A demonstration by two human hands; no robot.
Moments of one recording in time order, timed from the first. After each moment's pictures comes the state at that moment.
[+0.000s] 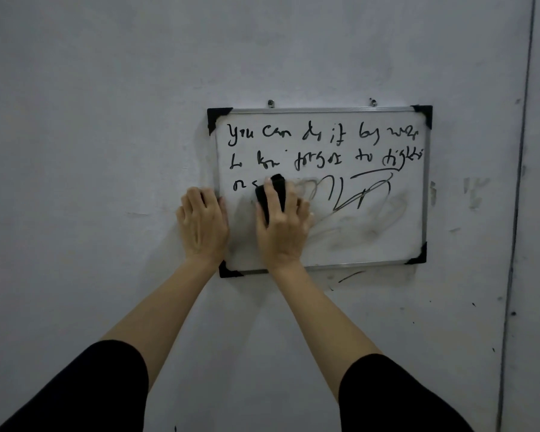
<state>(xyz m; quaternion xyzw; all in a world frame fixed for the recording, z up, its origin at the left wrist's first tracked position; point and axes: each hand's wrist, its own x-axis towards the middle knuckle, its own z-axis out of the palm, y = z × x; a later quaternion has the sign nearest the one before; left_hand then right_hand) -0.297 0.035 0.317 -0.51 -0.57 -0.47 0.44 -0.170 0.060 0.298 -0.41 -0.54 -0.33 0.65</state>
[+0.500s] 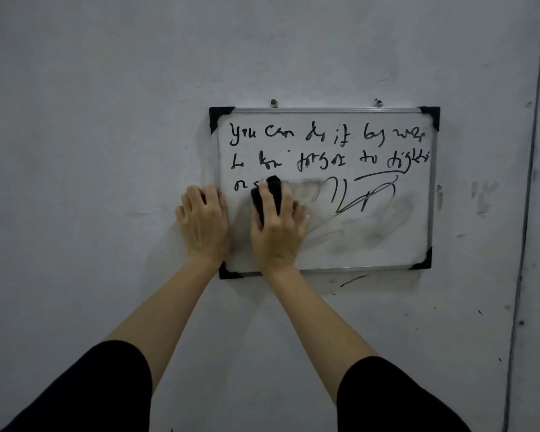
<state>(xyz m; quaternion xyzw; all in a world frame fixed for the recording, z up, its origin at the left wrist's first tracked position) -0.293 0.042 0.320 -0.47 -0.56 -0.51 0.45 -0.180 0.062 0.295 -0.39 -0.55 -0.32 0.66</state>
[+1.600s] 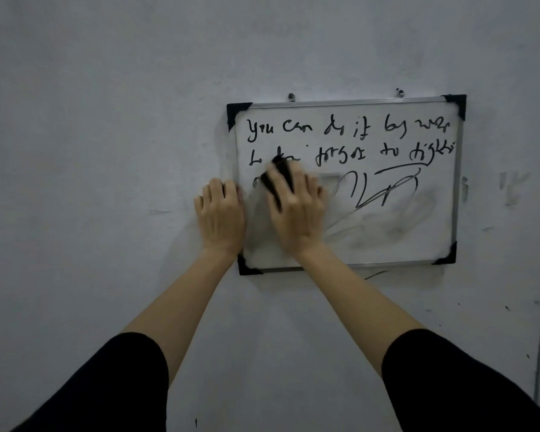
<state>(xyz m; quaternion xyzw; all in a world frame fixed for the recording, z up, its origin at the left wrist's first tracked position) -0.302 0.043 0.327 -0.47 -0.53 -0.48 0.52 -0.168 0.069 0.326 -0.35 -0.58 -0.41 0.62</state>
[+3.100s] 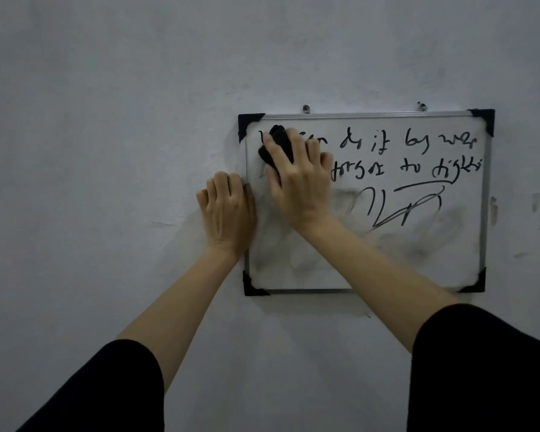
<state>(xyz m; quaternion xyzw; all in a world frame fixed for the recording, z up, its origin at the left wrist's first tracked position) -0.306 0.056 0.354 -0.46 -0.49 -0.51 0.52 -0.174 0.077 0.396 -0.29 -0.58 -0.47 0.60</state>
